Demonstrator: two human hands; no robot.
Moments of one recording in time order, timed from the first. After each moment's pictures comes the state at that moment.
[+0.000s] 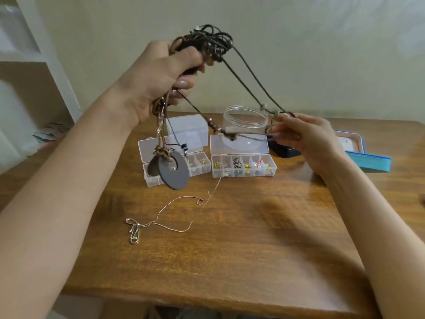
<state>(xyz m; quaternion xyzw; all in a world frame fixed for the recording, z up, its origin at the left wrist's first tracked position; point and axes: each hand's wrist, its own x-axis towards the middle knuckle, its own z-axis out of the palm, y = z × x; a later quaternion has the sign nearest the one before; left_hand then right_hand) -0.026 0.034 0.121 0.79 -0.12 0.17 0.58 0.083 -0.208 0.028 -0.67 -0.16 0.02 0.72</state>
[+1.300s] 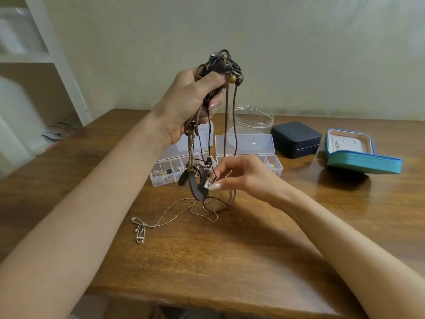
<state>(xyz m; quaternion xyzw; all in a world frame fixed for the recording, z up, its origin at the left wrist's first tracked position) -0.014 0.011 0.090 0.74 -0.13 0.15 0.65 0.024 -0.139 -0.010 -0.73 -0.44 0.16 0.50</state>
